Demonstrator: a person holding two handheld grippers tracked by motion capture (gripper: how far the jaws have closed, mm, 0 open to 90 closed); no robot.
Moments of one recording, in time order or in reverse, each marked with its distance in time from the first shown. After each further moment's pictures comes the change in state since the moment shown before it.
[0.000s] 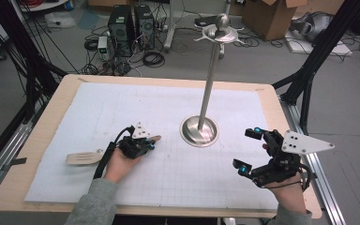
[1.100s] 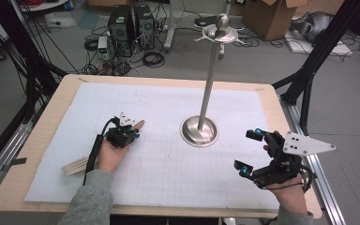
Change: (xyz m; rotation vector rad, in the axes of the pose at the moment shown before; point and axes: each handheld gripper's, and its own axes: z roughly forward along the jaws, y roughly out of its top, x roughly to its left) left arm 0.047 -0.007 -0.008 0.018 0.185 -0.143; right arm 0.000 -0.003 -0.003 0.001 -0.002 0.003
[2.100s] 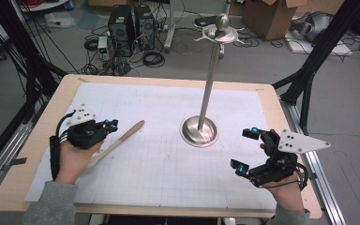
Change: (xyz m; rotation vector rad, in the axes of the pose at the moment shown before) left arm 0.025 0.016 -0.133 -0.268 -0.109 -0.015; right arm 0.000 0.002 0.009 0.014 0.011 -0.005
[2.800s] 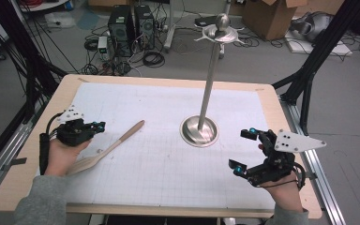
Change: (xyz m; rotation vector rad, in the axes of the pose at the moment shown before) left arm 0.053 -0.036 0.012 0.092 -0.002 -0.038; right arm -0.001 -0.002 0.004 0.025 -0.001 0.001
